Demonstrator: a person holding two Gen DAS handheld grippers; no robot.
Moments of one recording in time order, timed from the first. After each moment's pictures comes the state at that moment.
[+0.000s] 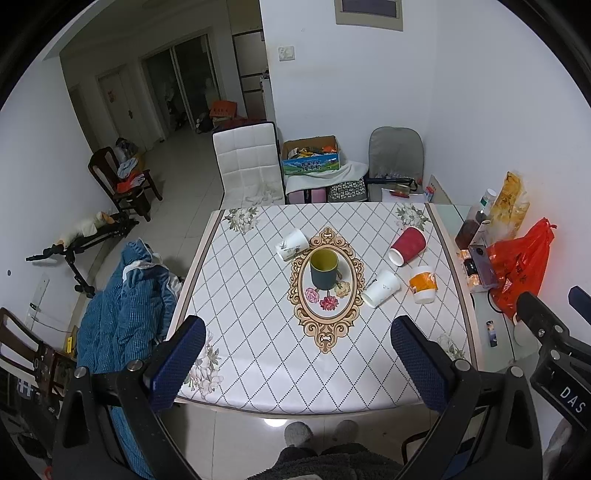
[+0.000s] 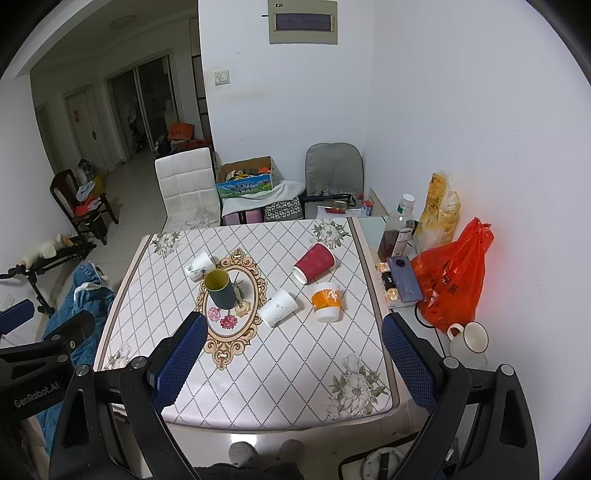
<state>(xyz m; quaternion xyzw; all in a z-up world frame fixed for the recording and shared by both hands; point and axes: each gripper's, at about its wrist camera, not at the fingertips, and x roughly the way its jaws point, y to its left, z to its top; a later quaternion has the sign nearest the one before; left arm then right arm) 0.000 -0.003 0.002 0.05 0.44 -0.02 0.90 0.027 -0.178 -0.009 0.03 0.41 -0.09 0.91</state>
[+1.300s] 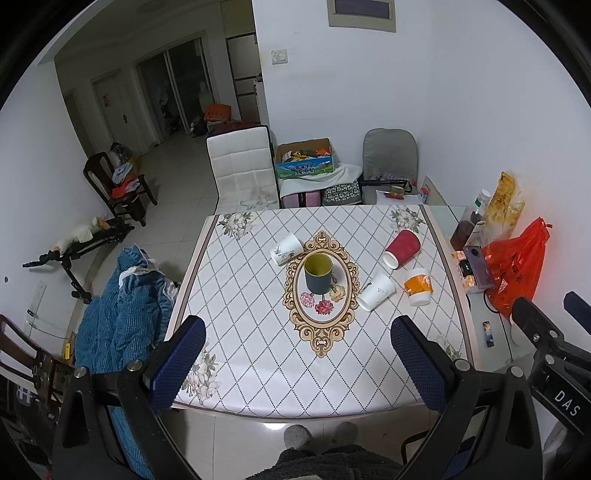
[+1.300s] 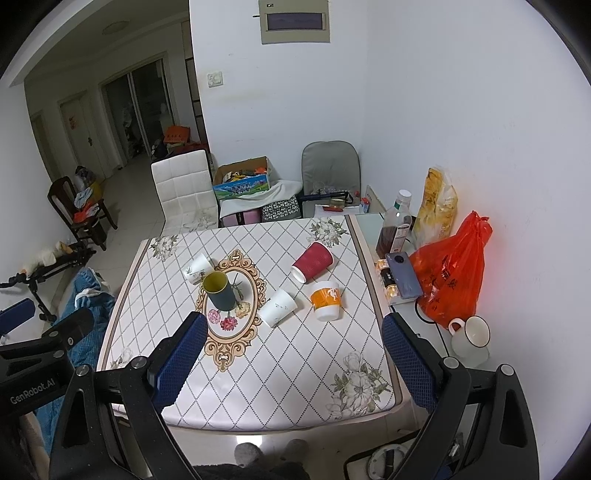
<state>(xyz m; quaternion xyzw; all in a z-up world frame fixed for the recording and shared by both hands) 0.010 -0.021 0.027 0.05 0.44 -0.03 0.90 0.025 -0.182 -0.008 0.04 0.41 -0.09 0.91</state>
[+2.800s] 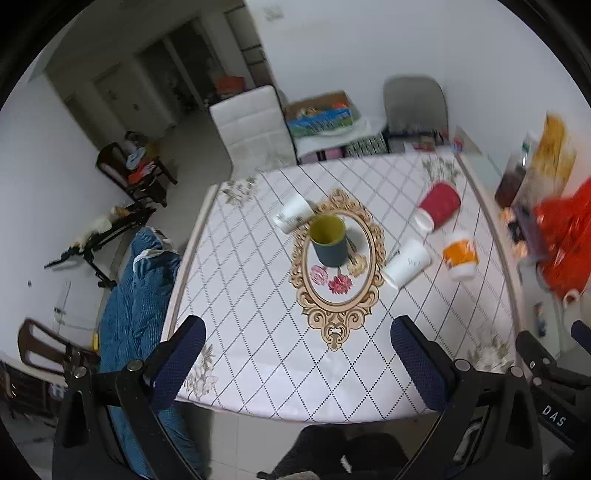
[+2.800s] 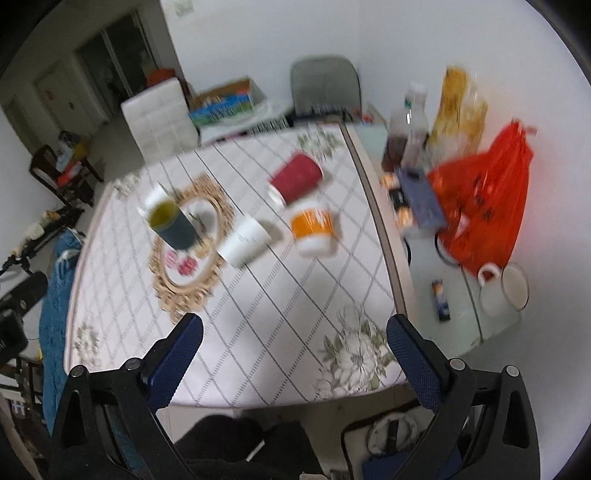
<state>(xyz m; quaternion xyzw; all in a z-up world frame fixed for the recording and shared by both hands) 0.085 -0.087 -0.105 0.13 0.50 0.03 0.86 0.105 -0.267 -0.195 0.08 0.55 -0.08 0.83</state>
